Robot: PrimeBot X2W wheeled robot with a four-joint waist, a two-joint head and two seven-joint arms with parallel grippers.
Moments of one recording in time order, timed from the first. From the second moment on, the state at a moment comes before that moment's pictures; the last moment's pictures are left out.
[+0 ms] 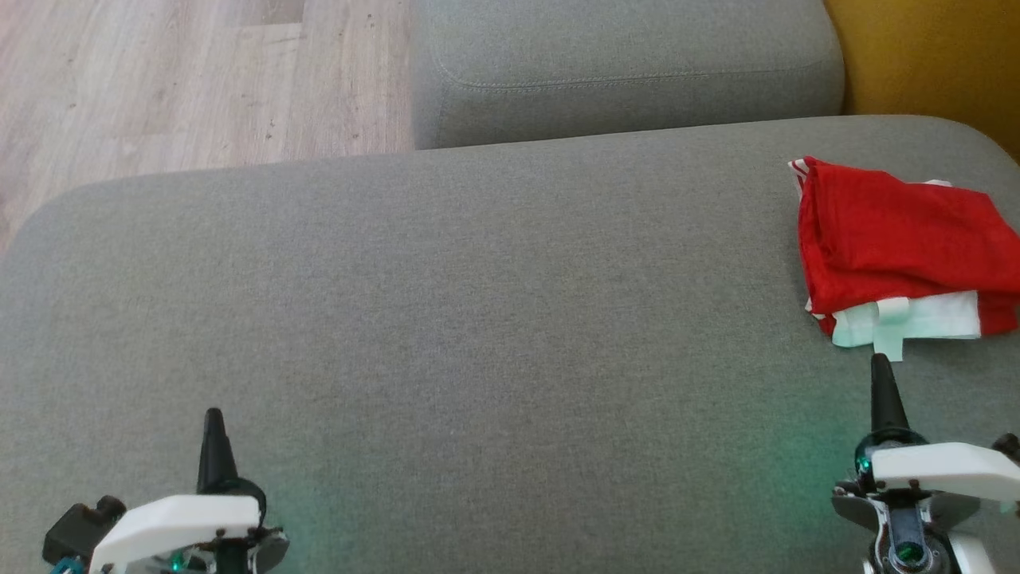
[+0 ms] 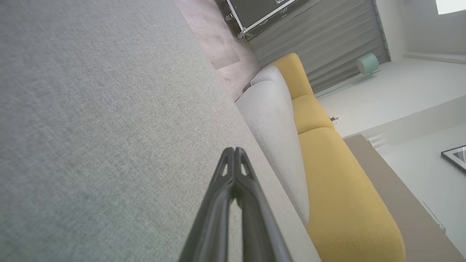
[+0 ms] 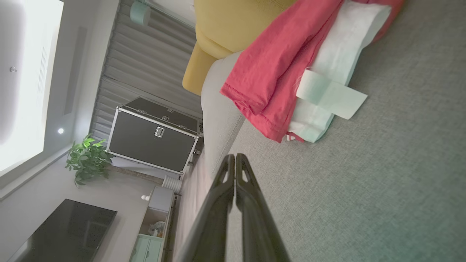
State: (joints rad) left arm -0.02 0.04 0.01 0.29 -1.14 -0.09 -0.02; right arm -0.03 -0.04 -0.08 0.31 1.13 0.12 -0.01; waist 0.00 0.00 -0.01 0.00
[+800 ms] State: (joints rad) left arm -0.04 0.04 0.05 0.29 -1.40 -0.11 0.06; right arm -0.04 -0.04 -0.11 0.30 1.40 0.12 0.05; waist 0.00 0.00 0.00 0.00
